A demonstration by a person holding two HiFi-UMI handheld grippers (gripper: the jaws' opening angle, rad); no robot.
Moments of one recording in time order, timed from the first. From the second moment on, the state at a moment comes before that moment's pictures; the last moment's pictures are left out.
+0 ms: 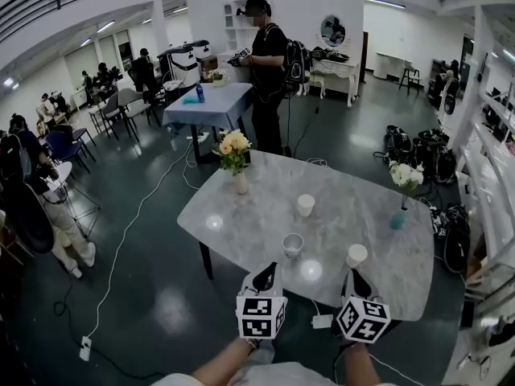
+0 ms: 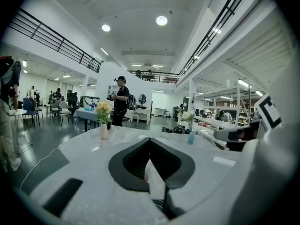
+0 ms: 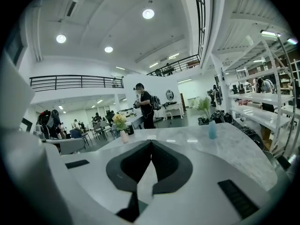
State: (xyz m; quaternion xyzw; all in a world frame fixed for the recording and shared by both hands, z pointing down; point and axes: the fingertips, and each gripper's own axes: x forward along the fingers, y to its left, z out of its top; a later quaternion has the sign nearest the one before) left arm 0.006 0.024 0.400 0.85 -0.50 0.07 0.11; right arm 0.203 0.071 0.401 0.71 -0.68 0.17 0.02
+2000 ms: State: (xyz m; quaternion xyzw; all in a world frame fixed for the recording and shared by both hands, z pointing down) left arm 0.003 -0.234 0.472 0.83 -0.50 0.14 0.20; right arm 0.204 -0.185 0.462 0.69 -0.68 0.23 0.08
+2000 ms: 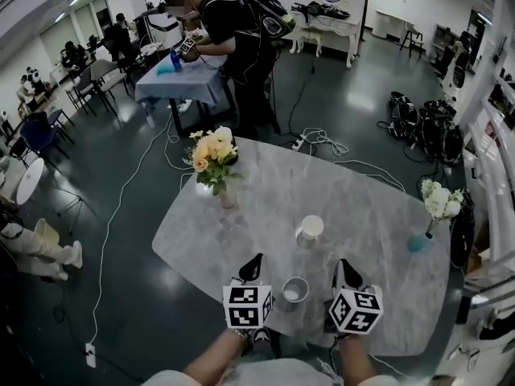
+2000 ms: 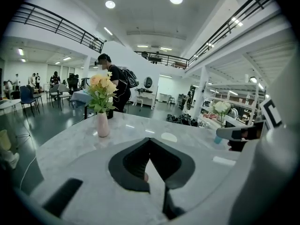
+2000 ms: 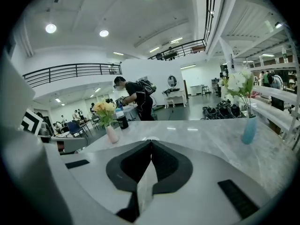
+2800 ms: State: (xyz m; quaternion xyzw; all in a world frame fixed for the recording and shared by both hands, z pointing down) left arm -0.011 -0.264 0.538 0.79 -0.53 0.19 0.24; right arm 0.196 -0.253 0.535 0.63 -0.72 0.27 0.12
